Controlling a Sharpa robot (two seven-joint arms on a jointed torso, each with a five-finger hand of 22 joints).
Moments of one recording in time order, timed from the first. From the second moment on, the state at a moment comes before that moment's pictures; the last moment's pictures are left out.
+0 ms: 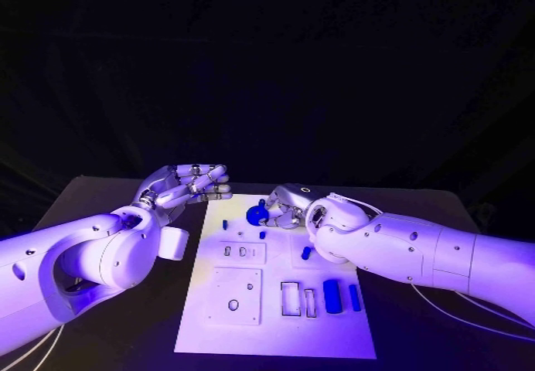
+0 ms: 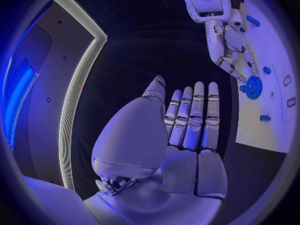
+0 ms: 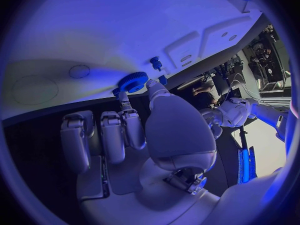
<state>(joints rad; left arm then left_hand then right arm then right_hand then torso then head) 1.25 -1.01 0.02 1.79 -0.02 -0.44 0.34 1.50 -0.03 -0.02 0.25 0.18 0.95 0.21 0.14 0.08 1.04 0.17 0.12 0.08 1.05 0.13 0.17 0.15 0.17 0.86 0.26 0.32 0.12 1.26 -0.49 -0.12 1.24 -1.48 -0.40 -0.18 1.23 -0.08 0.05 0.25 0.37 0.96 0.16 0.10 0.11 1.45 0.08 1.45 1.31 1.46 0.01 1.56 1.31 0.01 1.47 0.12 1.57 1.31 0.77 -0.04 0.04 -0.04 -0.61</state>
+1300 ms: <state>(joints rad) 1.25 -1.00 0.02 1.76 -0.02 -0.43 0.34 1.50 -0.03 -0.02 0.25 0.18 0.95 0.21 0.14 0.08 1.04 0.17 0.12 0.08 1.05 0.13 0.17 0.15 0.17 0.86 0.26 0.32 0.12 1.25 -0.87 -0.12 1.28 -1.11 -0.36 0.11 1.41 -0.12 0.10 0.12 0.32 0.99 0.15 0.08 0.10 1.38 0.07 1.37 1.31 1.47 0.01 1.53 1.31 0.01 1.47 0.12 1.48 1.31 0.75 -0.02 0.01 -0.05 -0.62</state>
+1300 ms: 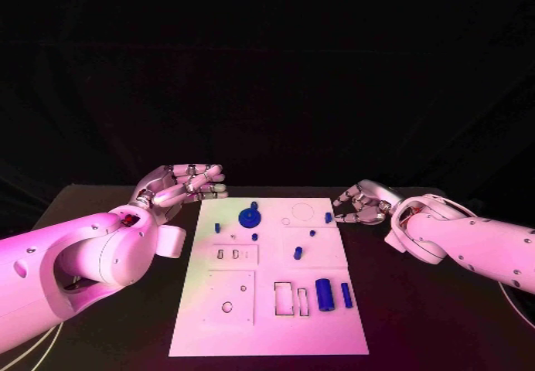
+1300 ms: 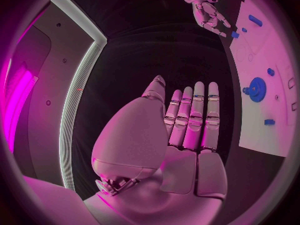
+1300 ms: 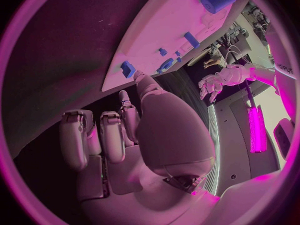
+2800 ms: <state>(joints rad) 1.25 -1.00 0.02 1.76 -0.02 -0.43 0.34 1.51 -0.04 -0.02 0.24 0.18 0.95 0.21 0.14 0.08 1.04 0.17 0.12 0.08 1.05 0.13 0.17 0.15 0.17 0.86 0.26 0.32 0.12 1.22 -0.79 -0.12 1.21 -1.11 -0.33 0.09 1.44 -0.10 0.15 0.09 0.31 1.04 0.14 0.10 0.11 1.41 0.06 1.39 1.31 1.47 0.00 1.54 1.31 0.01 1.47 0.11 1.49 1.31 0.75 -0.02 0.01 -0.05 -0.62</state>
